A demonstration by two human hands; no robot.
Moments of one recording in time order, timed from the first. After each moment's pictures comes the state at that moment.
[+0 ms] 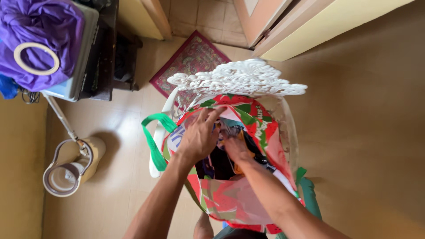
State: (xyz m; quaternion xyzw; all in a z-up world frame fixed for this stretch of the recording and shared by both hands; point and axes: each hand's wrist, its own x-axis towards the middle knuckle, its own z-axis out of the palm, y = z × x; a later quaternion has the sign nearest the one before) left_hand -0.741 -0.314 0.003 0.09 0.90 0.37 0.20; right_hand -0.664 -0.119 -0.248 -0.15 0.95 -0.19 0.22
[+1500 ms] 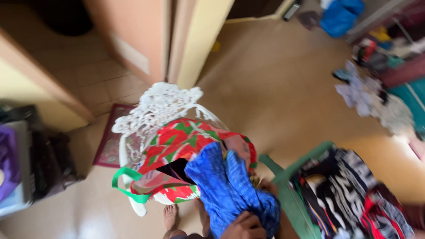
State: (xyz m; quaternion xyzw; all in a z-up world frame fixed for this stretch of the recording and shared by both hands) left_hand -0.410 -0.288 0.033 0.59 0.54 0.59 0.13; right_hand -0.393 -0.090 0.068 0.41 0.38 -0.82 -0.09
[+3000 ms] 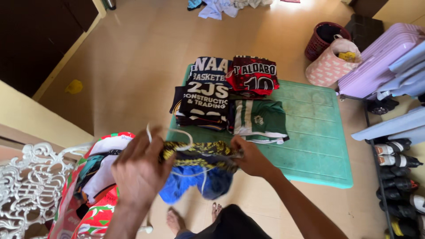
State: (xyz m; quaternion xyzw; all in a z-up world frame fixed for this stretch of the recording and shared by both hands) left_hand -0.316 -0.224 0.333 0.70 0.59 0.37 -0.14; right_hand -0.003 -0.131 0.181 0.50 0.78 -0.30 -0.23
